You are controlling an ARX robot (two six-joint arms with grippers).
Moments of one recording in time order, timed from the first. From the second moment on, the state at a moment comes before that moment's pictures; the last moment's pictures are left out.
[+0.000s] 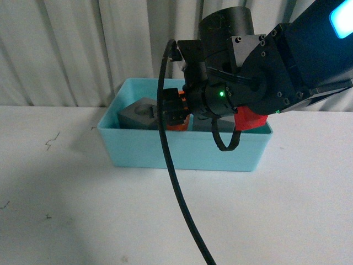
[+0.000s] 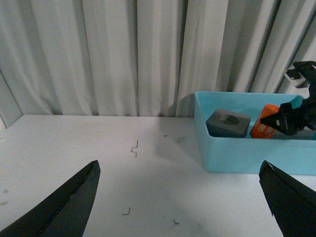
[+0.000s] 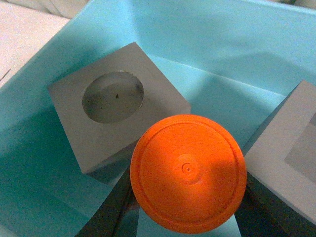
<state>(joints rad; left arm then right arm) 0.00 0.01 0.01 0.00 0.00 -0.01 0.42 2.29 1.49 0.28 -0.04 0.03</state>
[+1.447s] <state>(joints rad) 0.00 0.01 0.01 0.00 0.00 -0.01 0.35 1.62 0.98 0.46 0.06 0.05</state>
